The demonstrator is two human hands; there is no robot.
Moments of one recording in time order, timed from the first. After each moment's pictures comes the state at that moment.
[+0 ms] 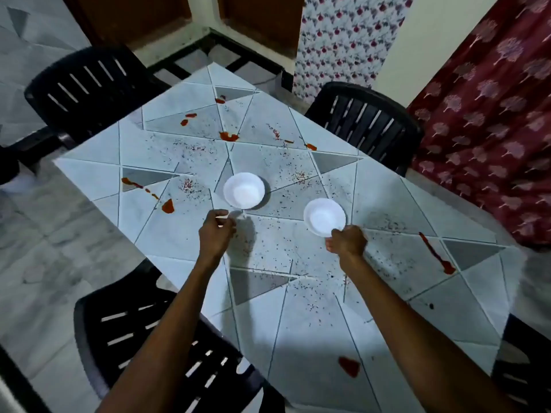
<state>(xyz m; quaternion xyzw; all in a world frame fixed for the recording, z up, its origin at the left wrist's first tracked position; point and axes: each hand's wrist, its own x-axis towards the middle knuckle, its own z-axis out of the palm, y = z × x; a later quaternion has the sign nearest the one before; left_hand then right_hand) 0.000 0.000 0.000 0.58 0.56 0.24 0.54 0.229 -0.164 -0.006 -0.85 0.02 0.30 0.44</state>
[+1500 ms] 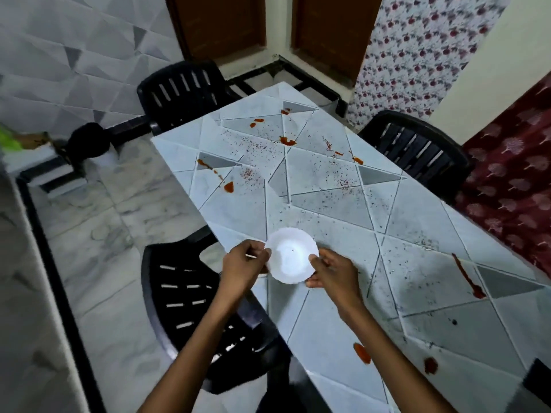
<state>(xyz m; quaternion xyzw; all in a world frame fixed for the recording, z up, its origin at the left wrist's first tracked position) -0.105 -0.147 0.087 0.54 0.57 0.27 0.55 0.067 -0.242 0.091 -0.73 -0.27 0.41 0.47</state>
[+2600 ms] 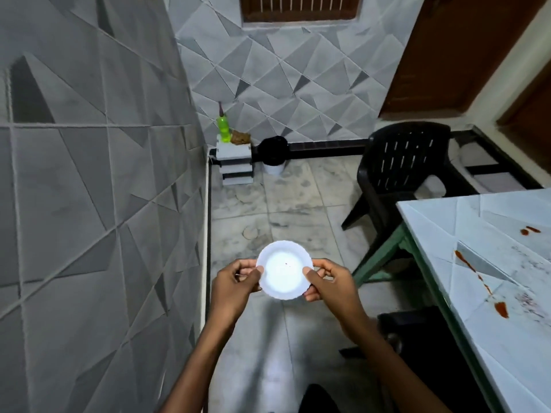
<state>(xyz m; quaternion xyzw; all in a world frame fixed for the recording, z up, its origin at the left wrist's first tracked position) -0.706 0.054 0.121 0.33 0.65 0.49 0.47 -0.503 0.086 0.126 -0.60 -0.48 0.53 0.36</state>
